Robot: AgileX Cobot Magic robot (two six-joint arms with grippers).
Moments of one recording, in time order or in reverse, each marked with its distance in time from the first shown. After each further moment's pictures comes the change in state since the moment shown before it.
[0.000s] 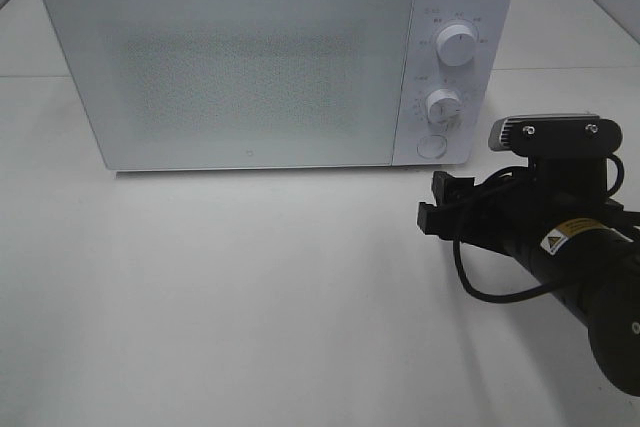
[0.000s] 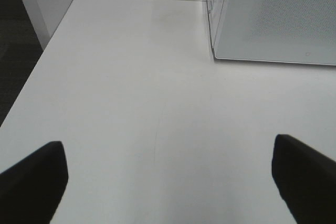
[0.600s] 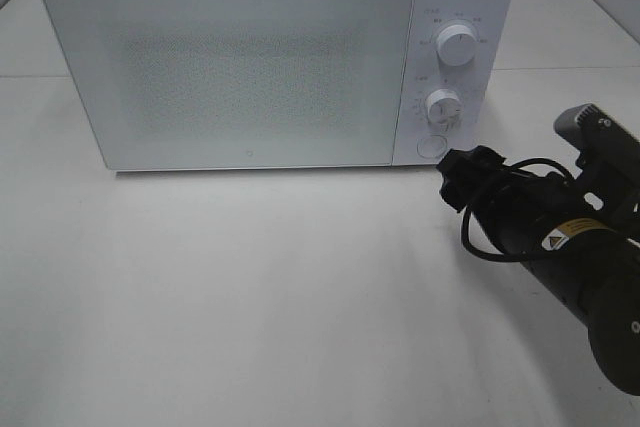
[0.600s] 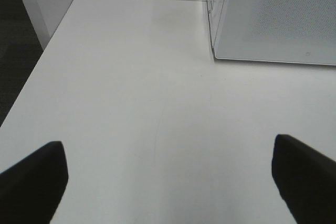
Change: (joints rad) left arm 0.000 0.000 0.000 0.000 0.000 0.000; right arm 0.000 0.000 0.000 0.010 0.001 0.623
